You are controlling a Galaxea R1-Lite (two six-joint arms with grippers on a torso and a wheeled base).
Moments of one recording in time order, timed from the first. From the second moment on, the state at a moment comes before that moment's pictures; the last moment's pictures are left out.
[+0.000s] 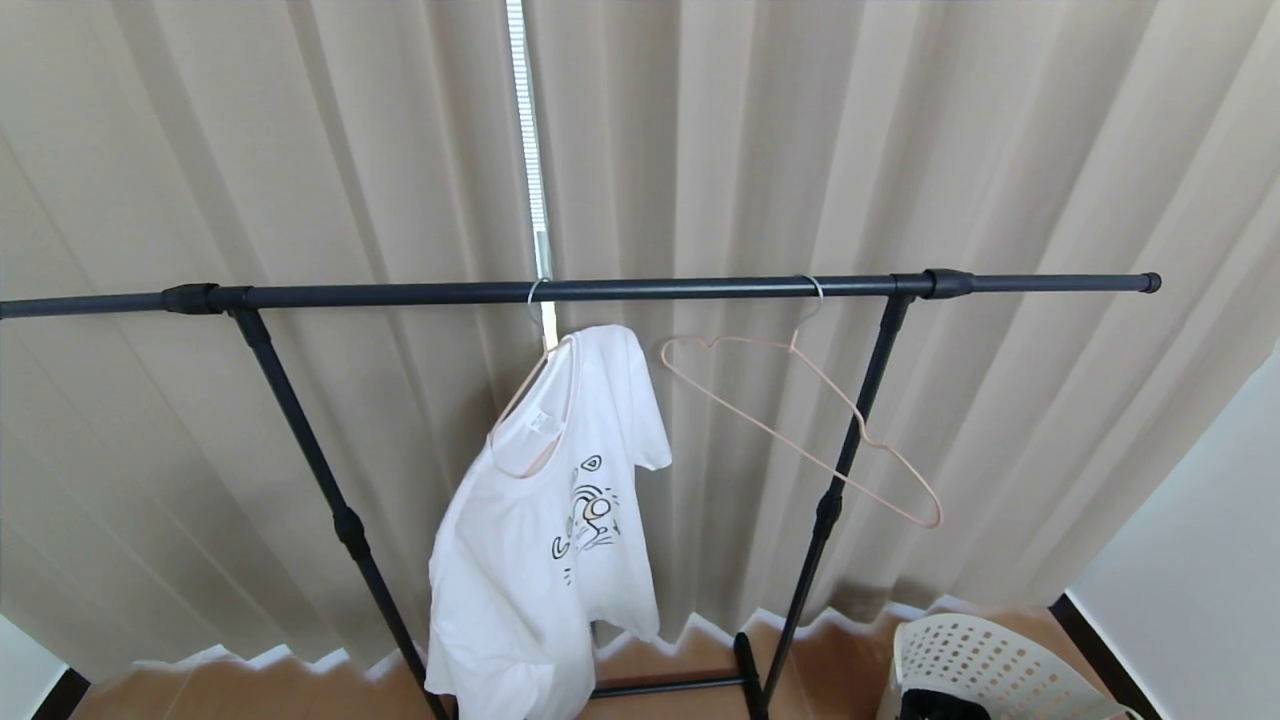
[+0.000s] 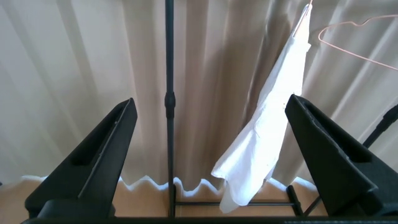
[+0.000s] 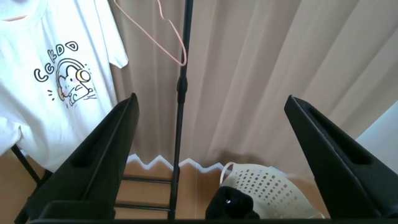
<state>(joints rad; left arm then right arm) 0.01 0.00 0.00 -0.05 0.07 -0.03 0.01 0.01 -0.01 0.02 0.07 -0.07</state>
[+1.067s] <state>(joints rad) 0.01 0.00 0.00 -0.05 0.07 -0.03 0.01 0.00 -0.01 0.02 0.07 -0.06</state>
